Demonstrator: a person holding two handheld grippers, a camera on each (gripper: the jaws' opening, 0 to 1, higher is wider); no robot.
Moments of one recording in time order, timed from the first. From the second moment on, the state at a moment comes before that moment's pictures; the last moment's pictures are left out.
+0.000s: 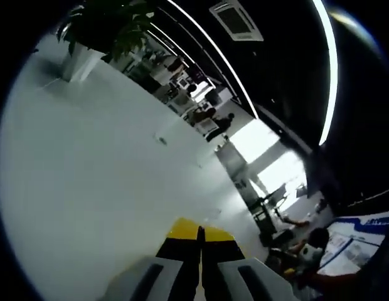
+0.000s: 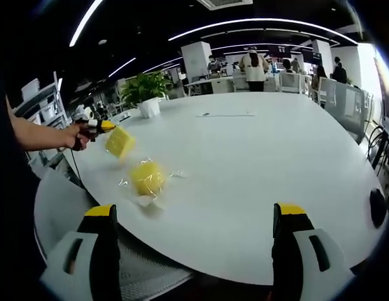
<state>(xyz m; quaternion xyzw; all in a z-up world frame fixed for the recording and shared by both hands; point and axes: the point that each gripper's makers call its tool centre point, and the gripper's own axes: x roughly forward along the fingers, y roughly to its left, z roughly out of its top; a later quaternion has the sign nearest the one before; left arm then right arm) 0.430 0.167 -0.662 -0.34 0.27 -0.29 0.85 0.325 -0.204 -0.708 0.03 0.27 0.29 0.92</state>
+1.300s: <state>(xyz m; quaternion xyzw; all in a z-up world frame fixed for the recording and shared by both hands) 0.447 0.161 -0.499 -0.27 0.16 -0.36 0.88 0.336 -0.199 -0.679 0.04 0.22 0.30 0.93</state>
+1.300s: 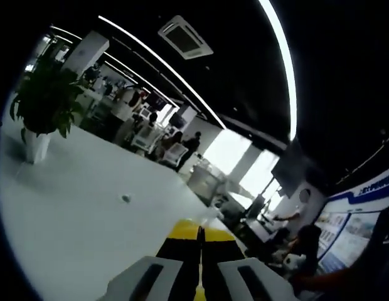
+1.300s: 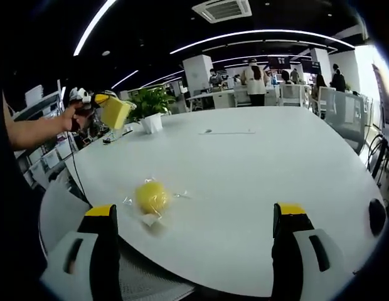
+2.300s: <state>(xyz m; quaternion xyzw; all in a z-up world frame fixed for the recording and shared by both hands) 0.424 0.106 -0.414 -0.22 0.09 -0.47 0.85 0.398 -0.176 -0.531 0.02 0.10 0.38 0.92</state>
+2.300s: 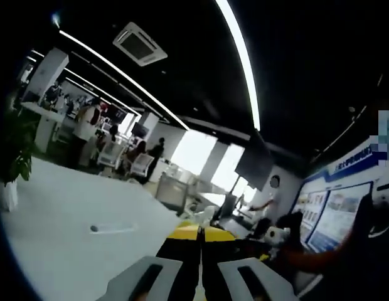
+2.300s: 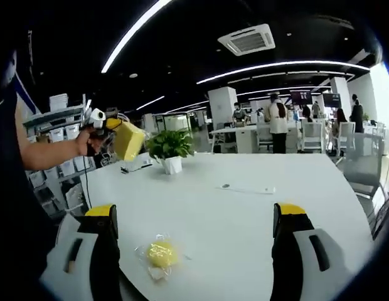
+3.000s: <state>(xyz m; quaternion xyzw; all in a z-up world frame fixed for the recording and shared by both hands) 0.383 0.060 -0.374 -0.19 0.07 -0.55 0.81 0.387 -0.090 -0.464 0.05 0.06 0.53 0.84</state>
